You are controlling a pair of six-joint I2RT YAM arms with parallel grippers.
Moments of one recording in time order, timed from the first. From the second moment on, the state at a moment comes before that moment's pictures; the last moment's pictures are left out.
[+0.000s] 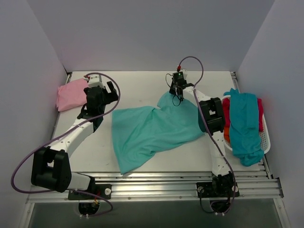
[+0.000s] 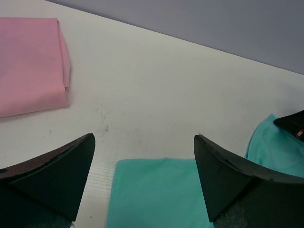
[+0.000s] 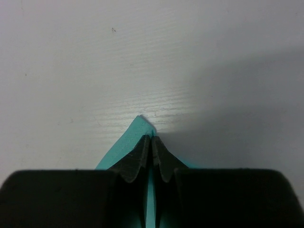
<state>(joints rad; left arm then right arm) -0.28 1.39 0.93 0.21 -0.30 -0.35 0.30 2.43 1.89 -0.19 0.15 0.47</state>
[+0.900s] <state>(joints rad) -0.19 1.86 1.17 -0.18 -0.07 -0.54 0.30 2.25 1.73 -0.22 0.23 0.47</state>
